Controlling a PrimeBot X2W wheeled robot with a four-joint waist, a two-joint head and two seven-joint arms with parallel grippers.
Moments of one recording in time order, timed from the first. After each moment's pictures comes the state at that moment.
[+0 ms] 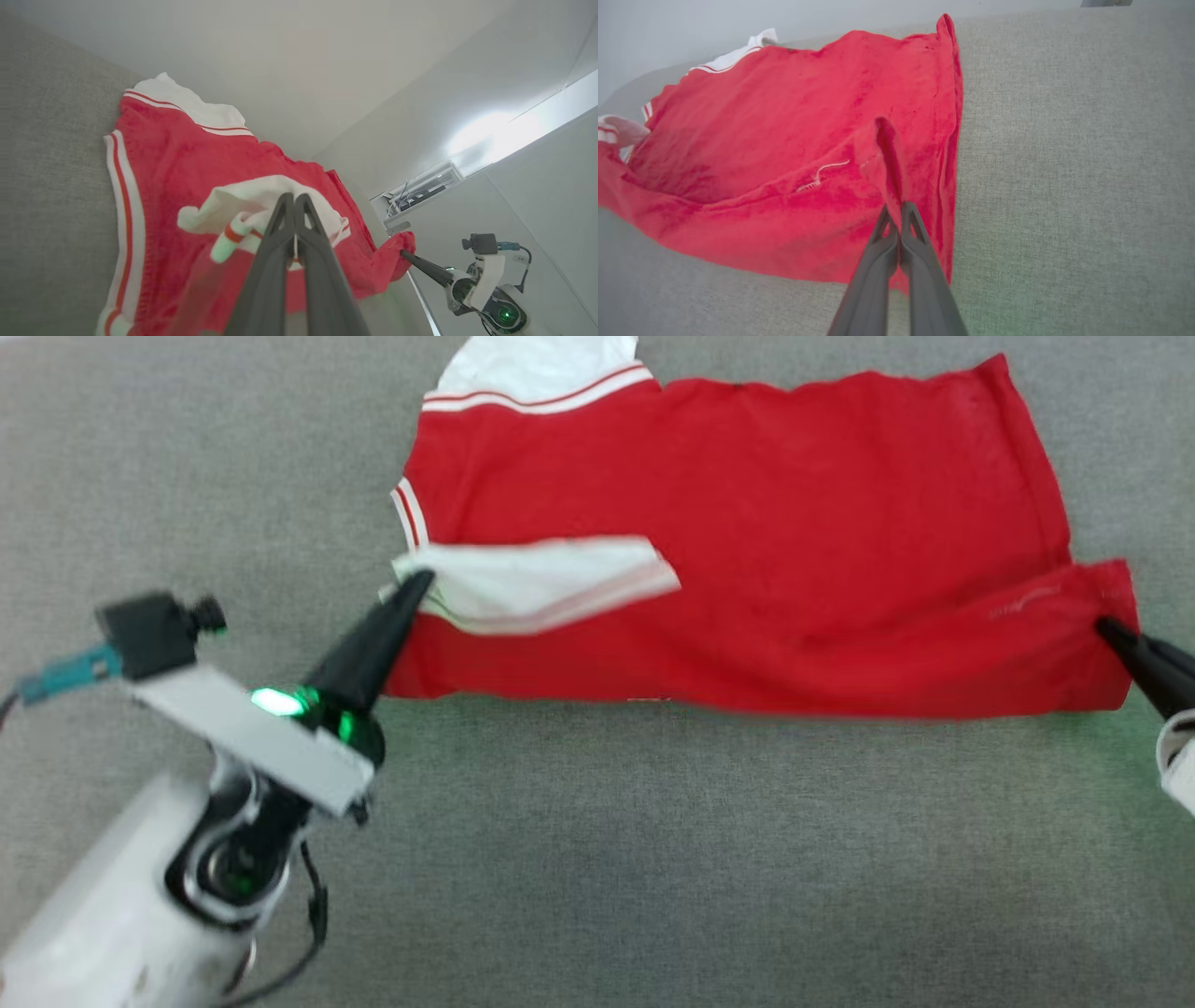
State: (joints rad) left arm -0.51 0.62 -0.53 0.01 -1.41 -0.13 -0.06; right arm -0.40 -0.66 0.19 0.10 0.92 0.13 0.37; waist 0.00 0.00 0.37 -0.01
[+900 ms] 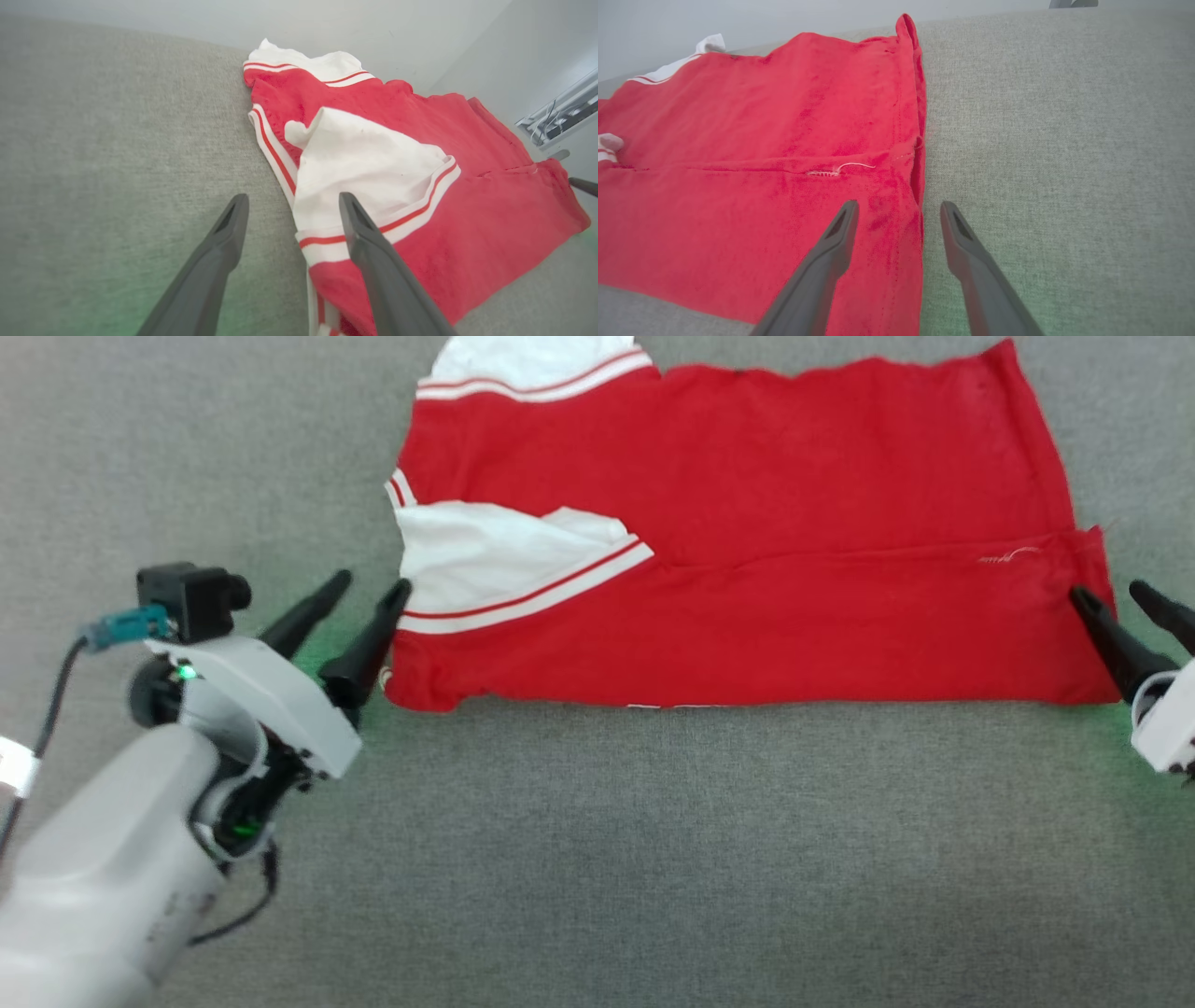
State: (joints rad) left arm -0.78 0.61 -0.80 0.50 -1.18 -0.13 -0.16; right arm -0.58 -0.60 0.30 0.38 0.85 0.13 0.23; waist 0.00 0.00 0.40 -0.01
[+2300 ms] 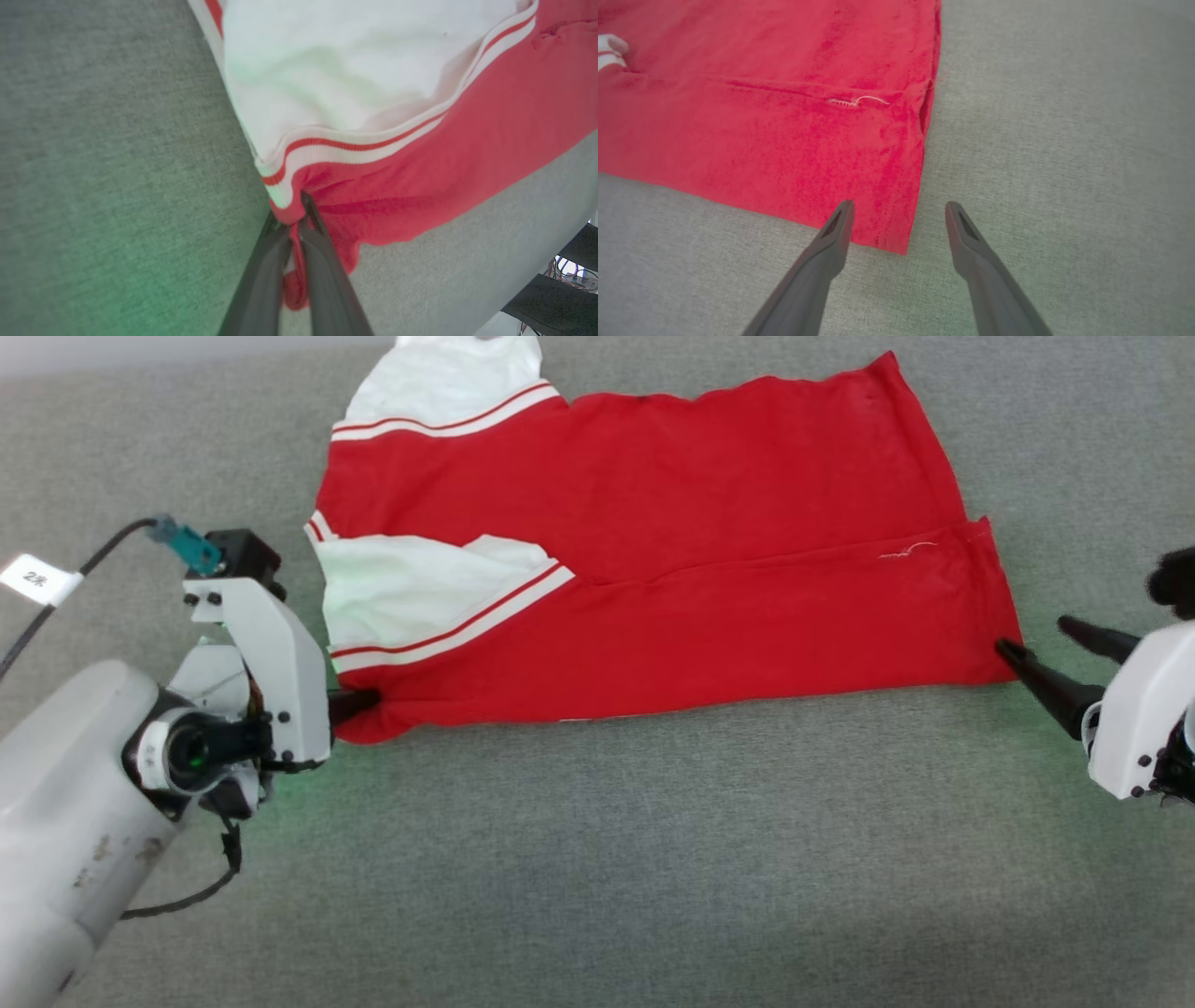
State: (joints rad) left arm -0.92 0.72 -0.92 0.44 -1.38 0.05 0.66; right arm -0.59 -0.66 0.43 0.26 0.82 0.13 0.40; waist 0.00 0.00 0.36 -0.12
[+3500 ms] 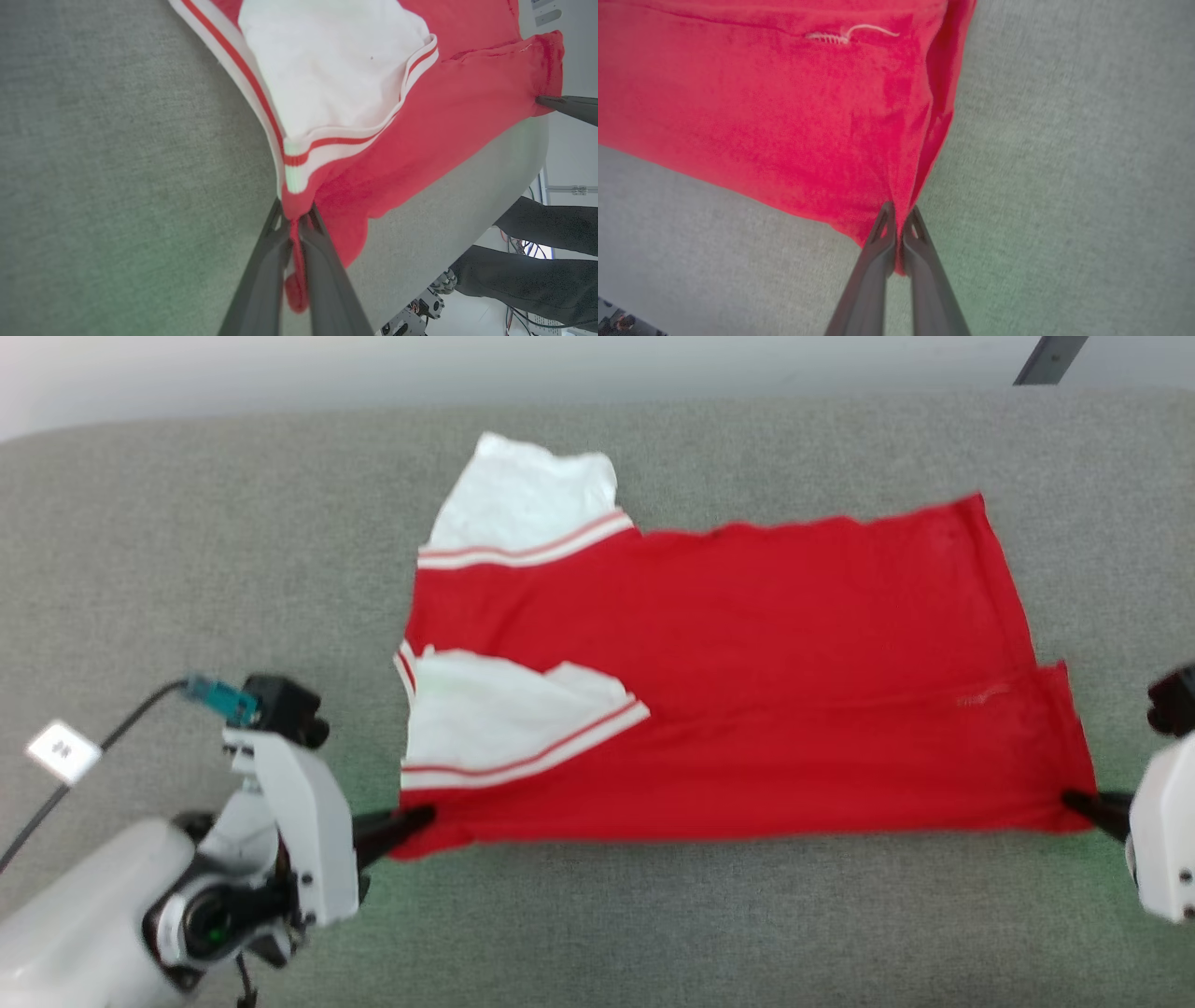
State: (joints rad) left arm -0.66 0.81 -0.89 0.19 -1.42 0.00 0.46; right arm -0.51 -0.80 0.57 0.28 0.93 0.13 0.60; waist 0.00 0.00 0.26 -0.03
